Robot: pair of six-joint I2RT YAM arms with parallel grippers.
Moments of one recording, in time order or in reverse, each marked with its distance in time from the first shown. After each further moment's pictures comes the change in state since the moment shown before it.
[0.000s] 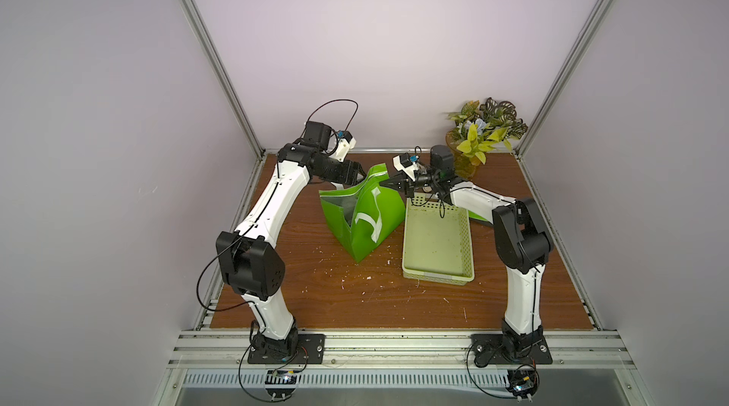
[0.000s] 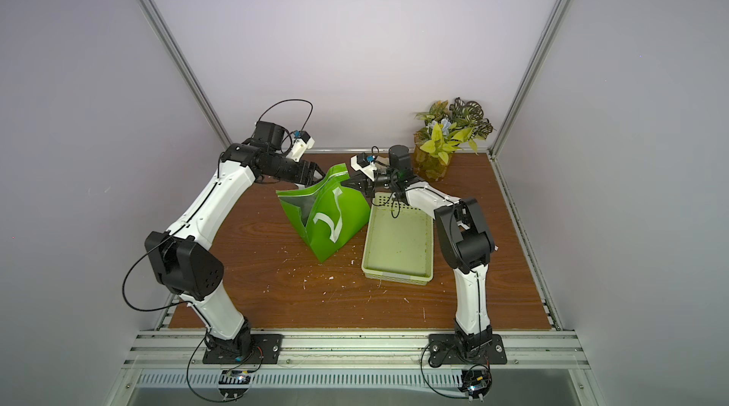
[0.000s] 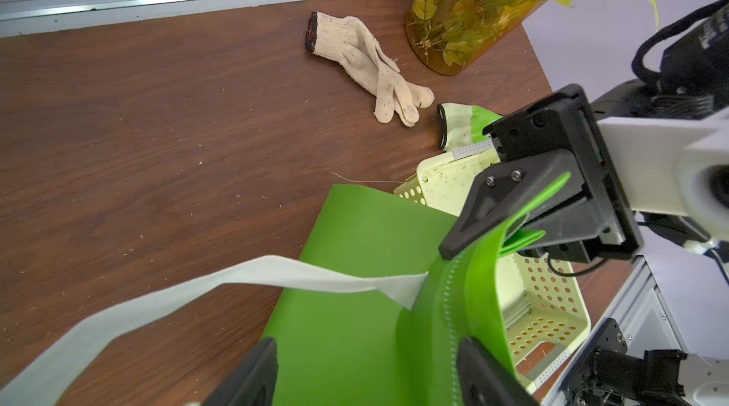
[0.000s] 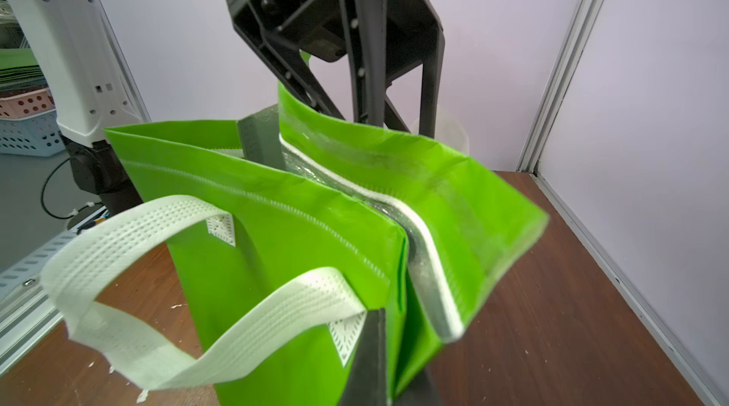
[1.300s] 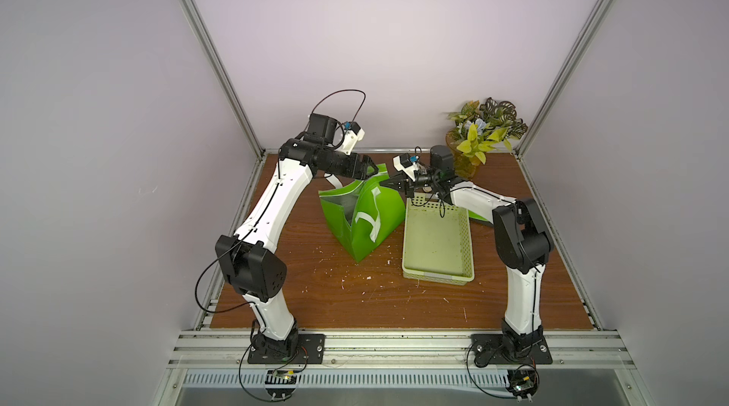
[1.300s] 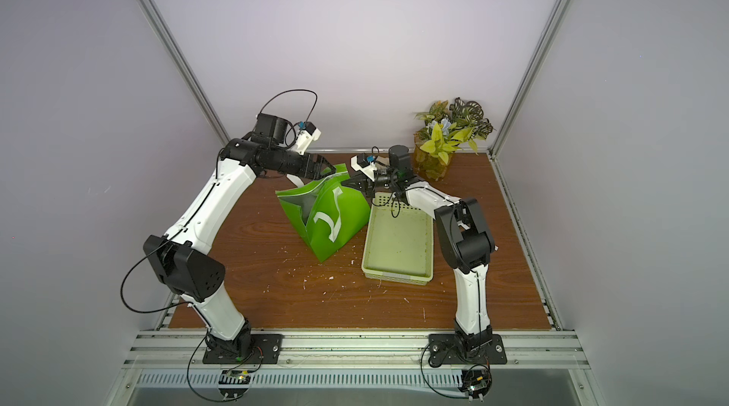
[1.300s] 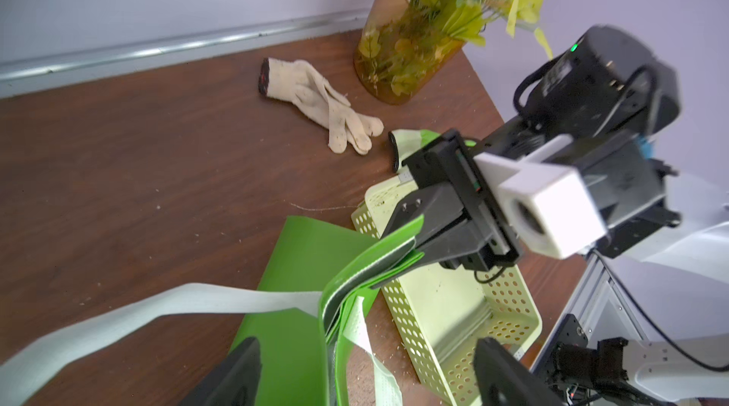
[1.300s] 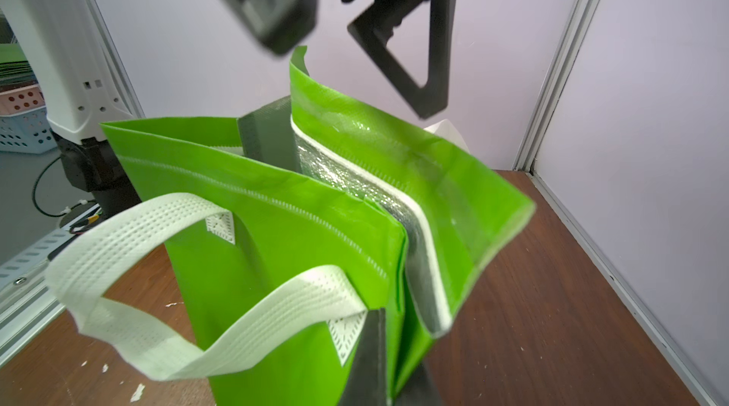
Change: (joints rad) left arm -0.035 0.000 0.124 -0.001 0.043 -0.034; right arm -0.005 0.000 0.001 -0.027 0.007 -0.033
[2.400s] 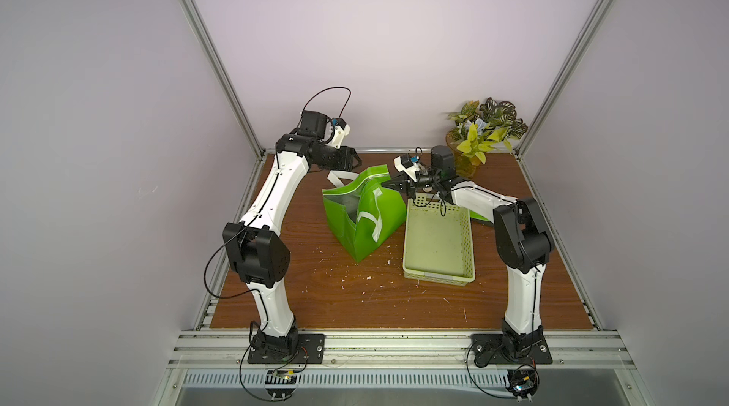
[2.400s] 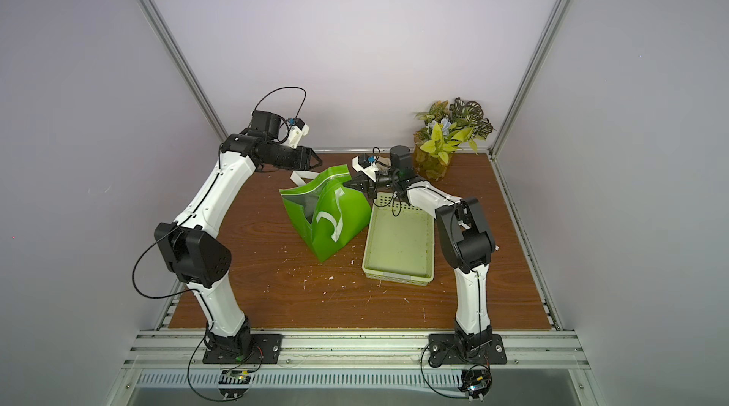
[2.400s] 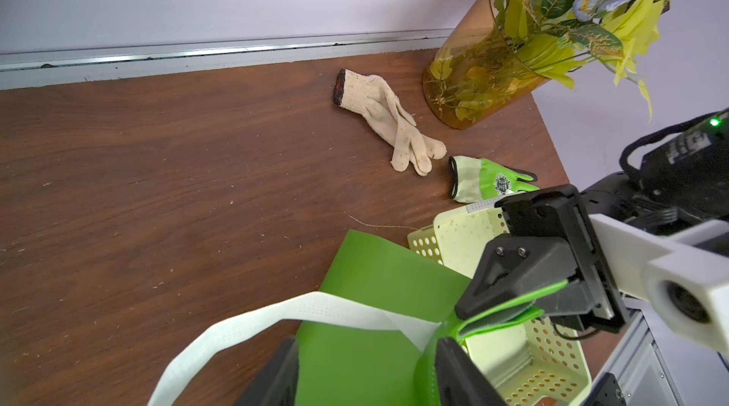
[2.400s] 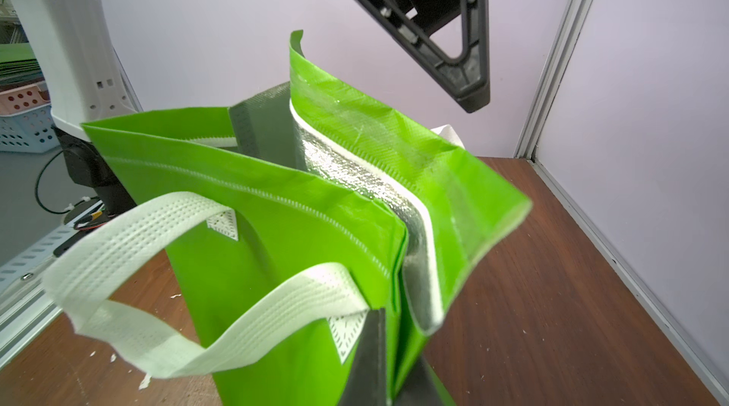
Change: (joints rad) left arm 0.073 0.106 0.034 0.012 -0.055 -0.032; right arm -0.008 0.000 0.000 -0.051 0.002 -0.025
